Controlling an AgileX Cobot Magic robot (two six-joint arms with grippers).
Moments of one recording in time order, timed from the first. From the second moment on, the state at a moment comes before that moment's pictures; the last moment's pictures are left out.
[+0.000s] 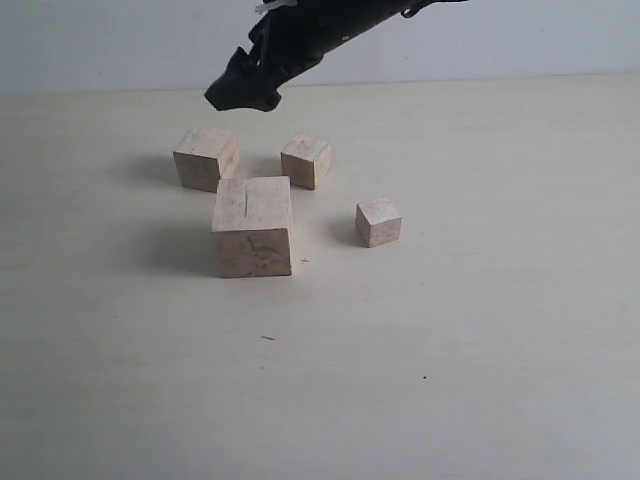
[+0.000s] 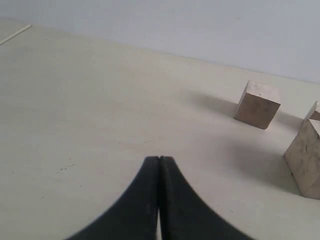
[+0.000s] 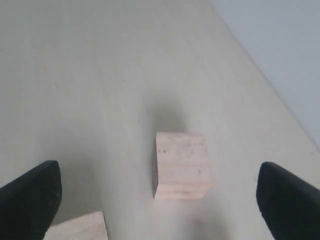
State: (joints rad) left arm 0.04 0.01 0.00 -0.06 0.37 -0.11; right arm 0.61 2.14 -1.79 0.96 0.76 -1.35
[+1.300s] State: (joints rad) left arm 0.04 0.01 0.00 -0.06 0.37 -0.11; right arm 0.61 2.62 -2.18 1.30 0.76 -1.63
